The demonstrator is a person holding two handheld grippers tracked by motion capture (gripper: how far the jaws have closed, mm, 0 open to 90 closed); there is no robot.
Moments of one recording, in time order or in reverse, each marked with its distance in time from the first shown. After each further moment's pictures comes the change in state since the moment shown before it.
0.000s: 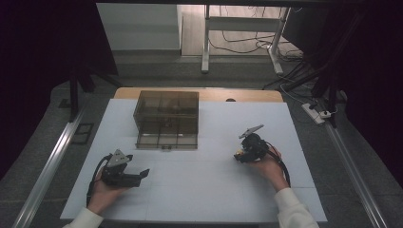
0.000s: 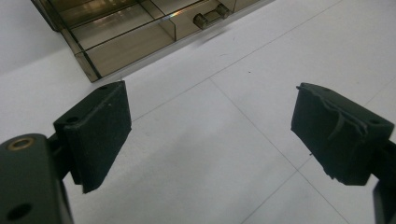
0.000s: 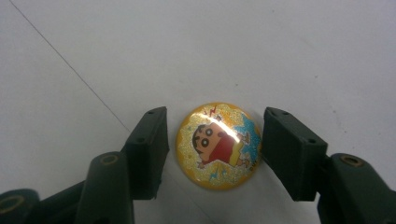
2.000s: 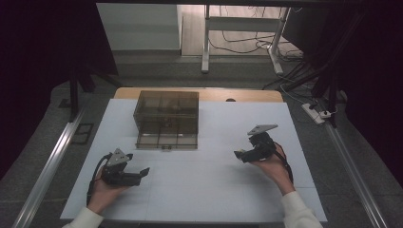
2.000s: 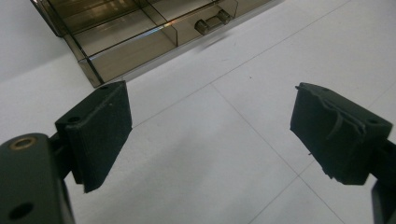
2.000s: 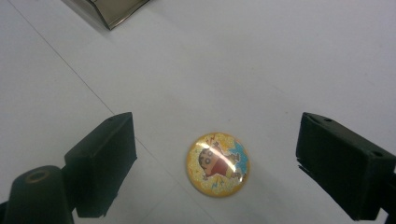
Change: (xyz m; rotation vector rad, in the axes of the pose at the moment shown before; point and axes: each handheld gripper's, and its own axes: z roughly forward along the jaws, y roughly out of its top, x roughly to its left) left arm 0.001 0.003 -0.001 -0.011 0.002 -0.001; right arm 0.000 -0.003 -0.033 -0.204 0.015 0.041
